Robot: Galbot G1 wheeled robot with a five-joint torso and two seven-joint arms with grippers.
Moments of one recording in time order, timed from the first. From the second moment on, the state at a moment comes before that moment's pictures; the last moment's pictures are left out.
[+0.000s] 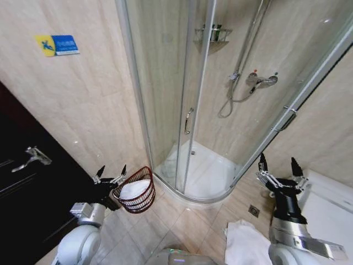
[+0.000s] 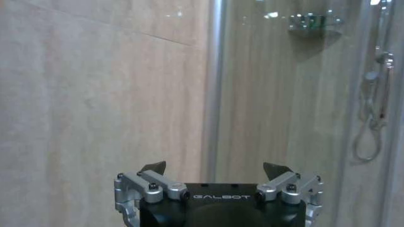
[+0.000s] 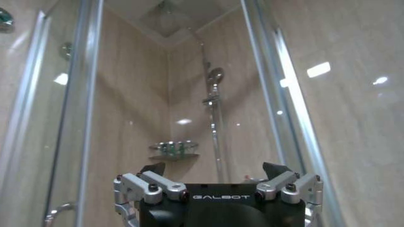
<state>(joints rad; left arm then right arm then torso) 1.76 -1.25 -0.75 -2.26 -0.43 0.00 -0.07 -1.79 1.52 0.84 2.39 0.43 0.39 -0.13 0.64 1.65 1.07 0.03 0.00</state>
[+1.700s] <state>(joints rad) 1.76 -1.25 -0.75 -2.26 -0.43 0.00 -0.07 -1.78 1.52 0.84 2.38 0.44 0.39 -0.13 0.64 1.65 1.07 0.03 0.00</state>
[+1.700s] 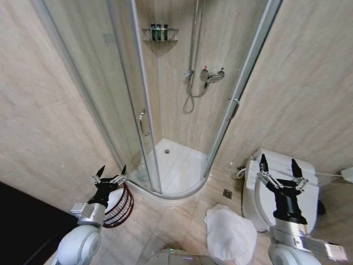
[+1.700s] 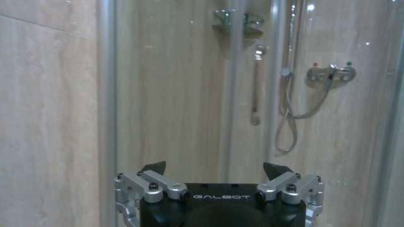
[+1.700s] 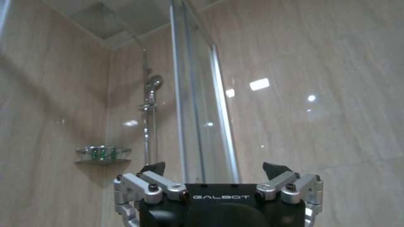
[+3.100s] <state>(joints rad) 1.76 -1.25 -0.75 -2.26 -0.43 0.00 -0.07 -1.83 1.55 0.82 2.29 0.44 0.41 -0.08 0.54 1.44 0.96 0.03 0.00</state>
